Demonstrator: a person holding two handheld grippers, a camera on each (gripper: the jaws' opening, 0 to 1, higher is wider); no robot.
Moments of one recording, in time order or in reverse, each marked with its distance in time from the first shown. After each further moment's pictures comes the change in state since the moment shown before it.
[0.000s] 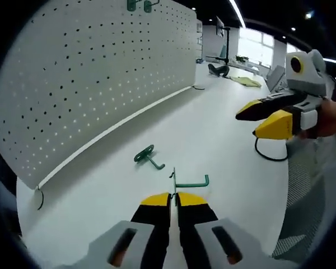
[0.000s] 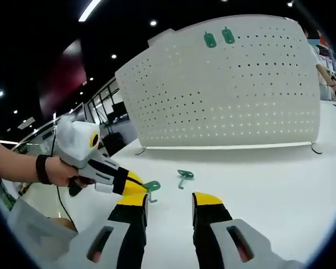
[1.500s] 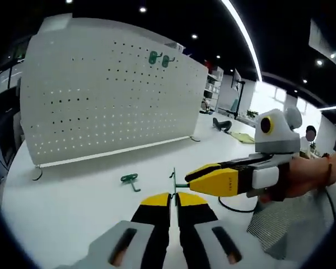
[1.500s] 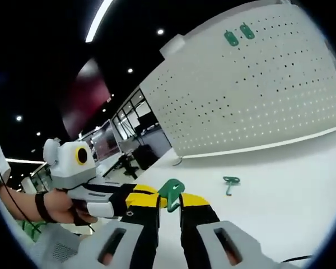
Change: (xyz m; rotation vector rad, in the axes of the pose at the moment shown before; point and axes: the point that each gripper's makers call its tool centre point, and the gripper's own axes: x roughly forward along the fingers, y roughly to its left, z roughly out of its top) left arm -0.065 -0.050 0.042 -0.259 -0.345 0.018; right arm 0.006 0.066 0.020 0.136 -0.067 0.231
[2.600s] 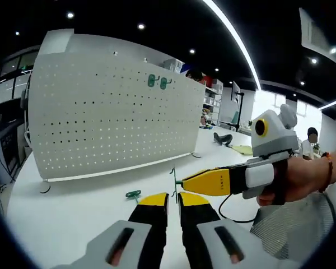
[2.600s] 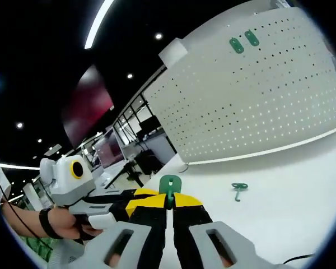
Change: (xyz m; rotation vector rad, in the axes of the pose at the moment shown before) left arm -0.020 -0.005 0.026 0.042 -0.132 0.034; right arm 0.000 0.022 0.022 0.012 -0.027 -0.010
